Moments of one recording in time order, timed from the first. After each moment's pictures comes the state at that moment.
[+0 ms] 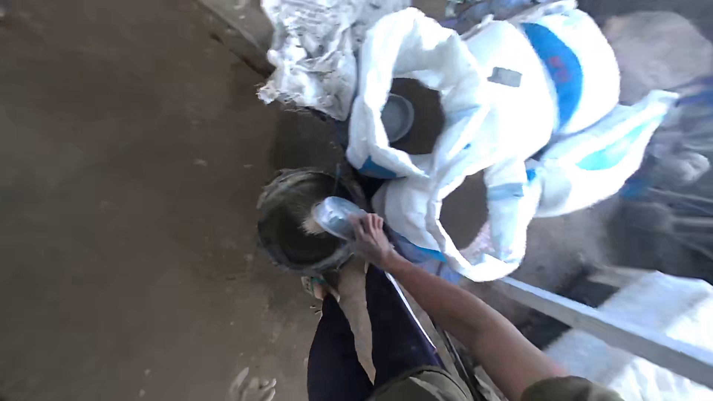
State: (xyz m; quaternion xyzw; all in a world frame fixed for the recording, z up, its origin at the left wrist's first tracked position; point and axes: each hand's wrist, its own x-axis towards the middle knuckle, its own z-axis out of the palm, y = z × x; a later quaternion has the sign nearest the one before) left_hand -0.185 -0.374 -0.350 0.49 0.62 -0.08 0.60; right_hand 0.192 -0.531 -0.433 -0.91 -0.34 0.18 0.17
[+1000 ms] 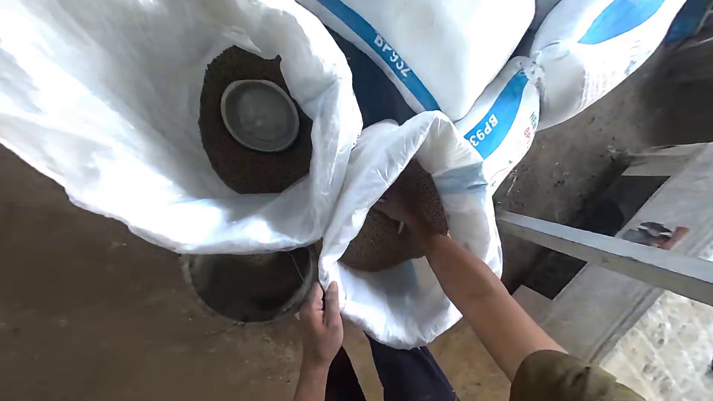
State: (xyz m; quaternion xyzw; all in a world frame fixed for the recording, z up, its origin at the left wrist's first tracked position) left_hand 0.269 -0.602 -0.416 0.78 0.28 -0.15 0.54; right_hand 0.432 -0.834 -0.601 -0.82 0.11 0.45 0.32
